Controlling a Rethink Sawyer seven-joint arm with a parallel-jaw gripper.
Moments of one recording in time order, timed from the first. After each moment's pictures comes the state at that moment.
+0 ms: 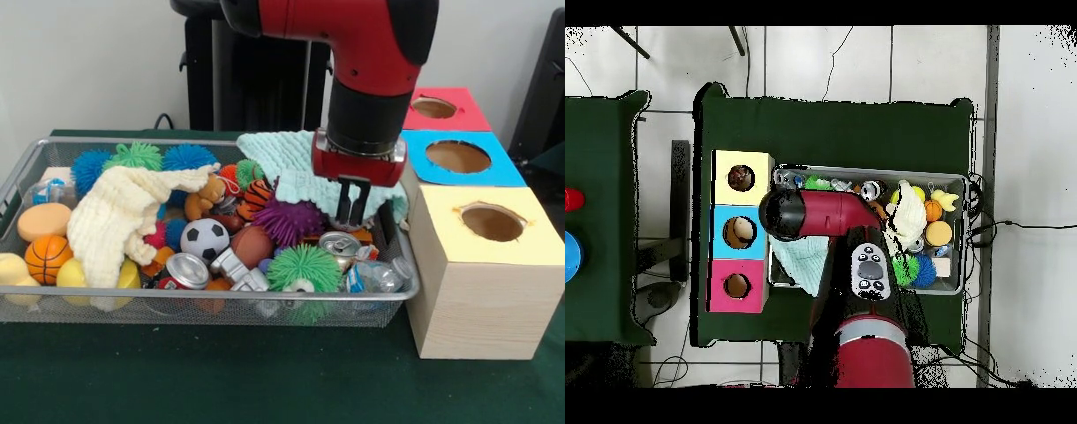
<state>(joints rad) -0.11 -0.49 -0.02 1.52 -0.07 0.56 1.86</state>
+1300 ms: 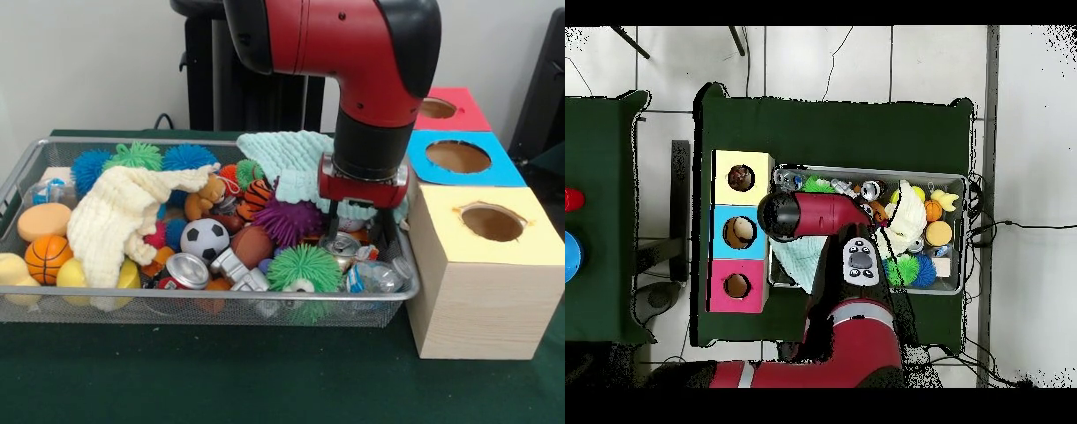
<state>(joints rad) -0.09 -0.41 -0.02 1.49 -0.07 0.54 1.86</state>
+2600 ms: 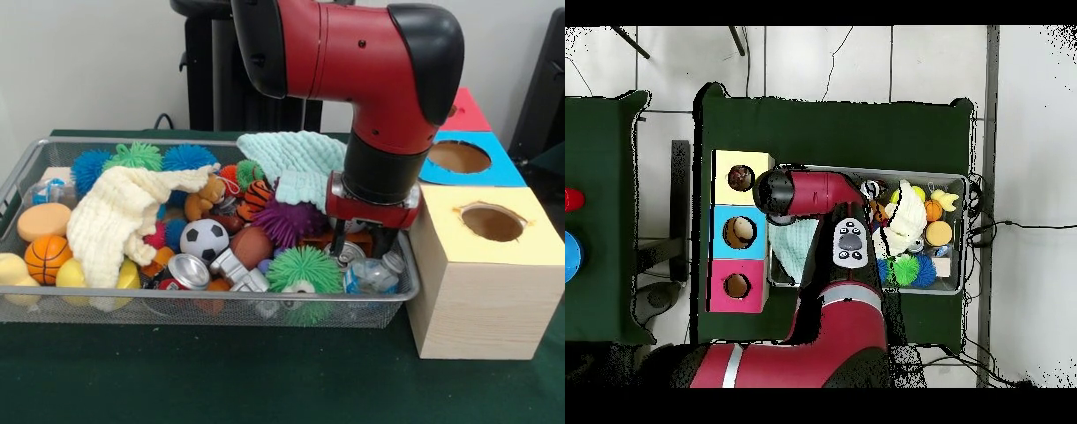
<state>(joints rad) -0.06 -0.34 -0.05 1.32 -0.06 0.69 1.86</state>
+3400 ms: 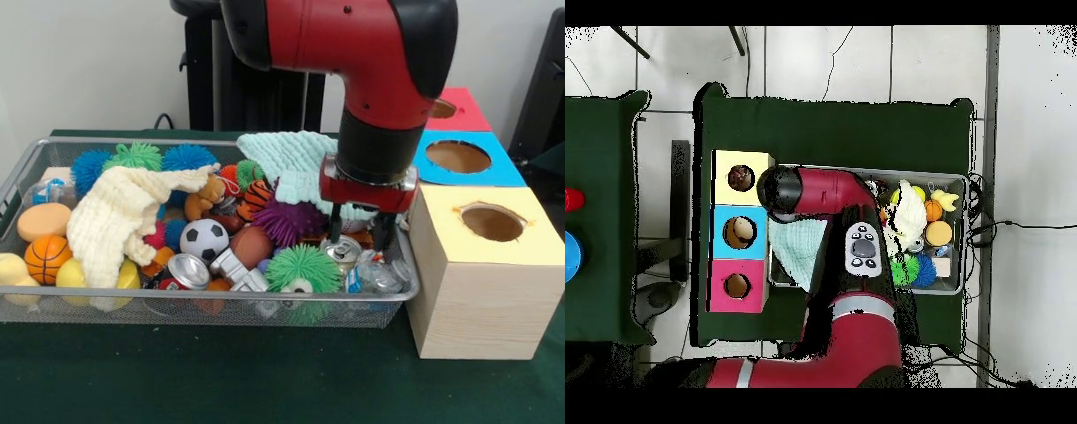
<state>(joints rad) -0.11 -0.43 -0.03 1.37 -0.03 0.69 1.86</state>
